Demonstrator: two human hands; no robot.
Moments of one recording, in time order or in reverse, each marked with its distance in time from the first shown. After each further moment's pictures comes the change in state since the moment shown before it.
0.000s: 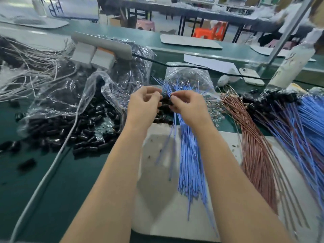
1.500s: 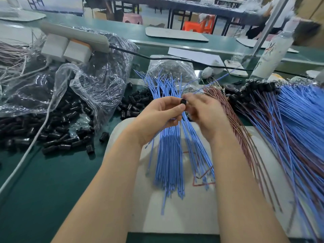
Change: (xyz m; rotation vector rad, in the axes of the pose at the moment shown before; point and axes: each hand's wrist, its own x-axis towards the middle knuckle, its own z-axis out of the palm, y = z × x) left_hand -0.027 -0.012 0.049 -0.228 -0.647 -0.149; right_hand -0.020 0.029 -0.073 0.336 0.072 0.148
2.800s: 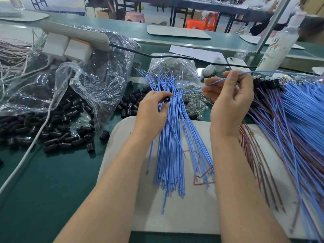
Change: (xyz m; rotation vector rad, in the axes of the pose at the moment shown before) left_hand 0.013 -0.020 -0.010 0.847 0.478 0.331; right_hand -0.016 -0.019 0.005 0.116 0.401 -0.572
